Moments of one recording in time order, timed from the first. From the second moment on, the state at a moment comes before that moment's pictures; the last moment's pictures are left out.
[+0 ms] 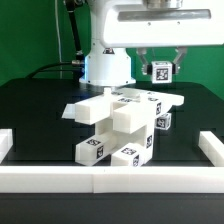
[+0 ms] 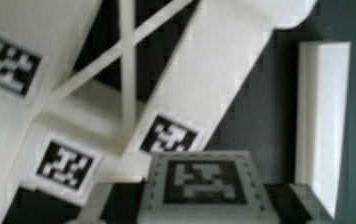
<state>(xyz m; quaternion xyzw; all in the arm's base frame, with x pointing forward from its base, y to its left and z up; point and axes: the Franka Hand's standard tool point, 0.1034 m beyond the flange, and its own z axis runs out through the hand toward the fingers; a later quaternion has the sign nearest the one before) 0.545 0.045 0.140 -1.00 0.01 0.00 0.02</state>
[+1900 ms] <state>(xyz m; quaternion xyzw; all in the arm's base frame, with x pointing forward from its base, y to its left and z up) 0.557 0.029 0.124 -1.00 -0.01 -0.02 0.00</state>
